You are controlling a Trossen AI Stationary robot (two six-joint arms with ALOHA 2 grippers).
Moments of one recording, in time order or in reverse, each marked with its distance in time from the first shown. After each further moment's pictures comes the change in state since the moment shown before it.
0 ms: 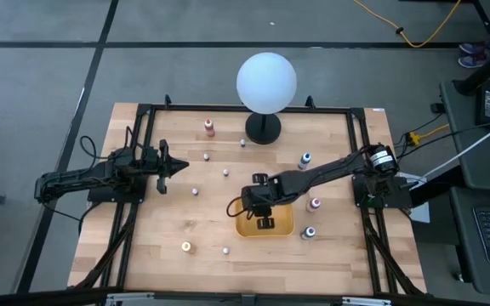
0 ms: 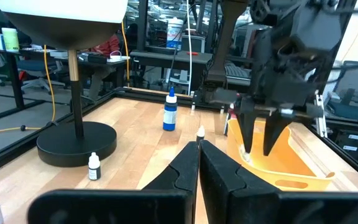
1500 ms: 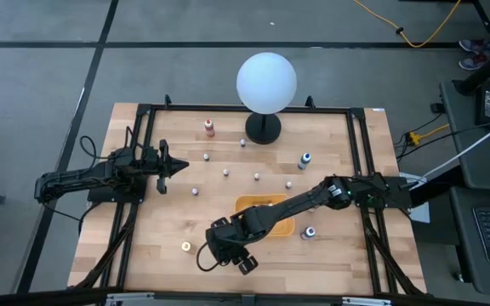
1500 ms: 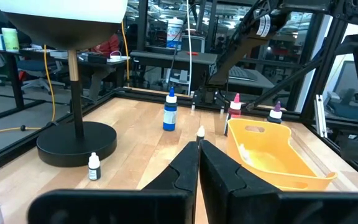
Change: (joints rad) left arm 0.000 0.000 0.000 0.001 0.000 0.000; right arm 0.160 0.528 0.875 -0.281 -0.286 -0.295
